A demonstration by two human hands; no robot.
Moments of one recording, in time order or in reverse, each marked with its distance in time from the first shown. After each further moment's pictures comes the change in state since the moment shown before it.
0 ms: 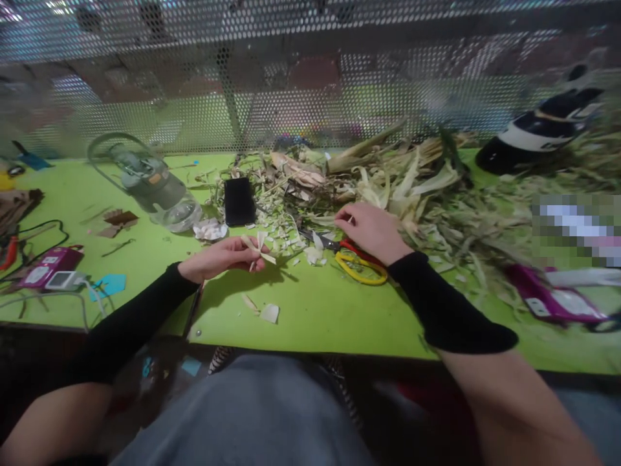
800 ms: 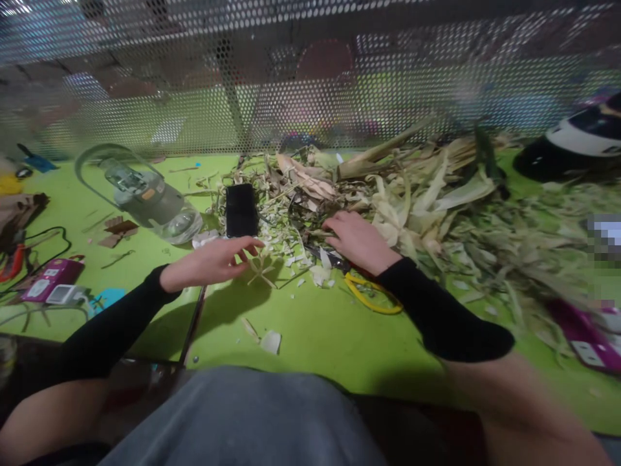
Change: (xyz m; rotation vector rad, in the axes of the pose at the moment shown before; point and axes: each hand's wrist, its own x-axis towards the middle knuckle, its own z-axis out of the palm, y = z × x) left_hand -0.002 0.040 -0.010 1.224 0.110 0.184; right_hand 0.037 -0.003 0.029 -0.086 -0.177 -0.193
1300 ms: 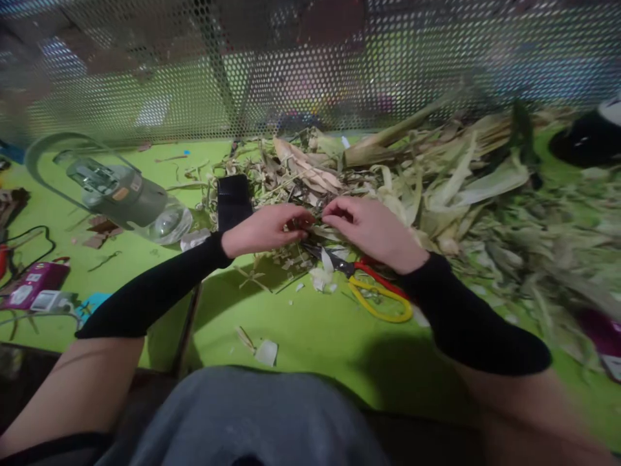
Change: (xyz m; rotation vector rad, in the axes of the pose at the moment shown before) left_hand 0.117 0.023 0.011 -0.010 0.098 0.239; right_hand 0.004 -0.001 -0.022 0.358 0.088 0.065
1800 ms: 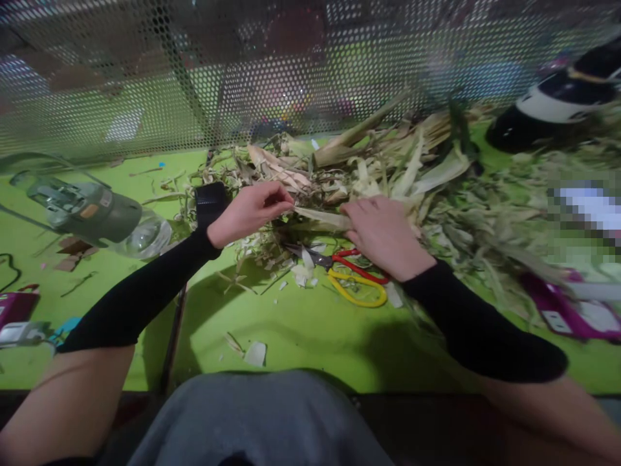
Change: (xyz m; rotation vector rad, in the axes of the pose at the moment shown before) left_hand 0.021 0.009 -0.013 -0.209 0.234 0.009; right_hand -0.051 0.044 -0.015 -0.551 0.030 0.006
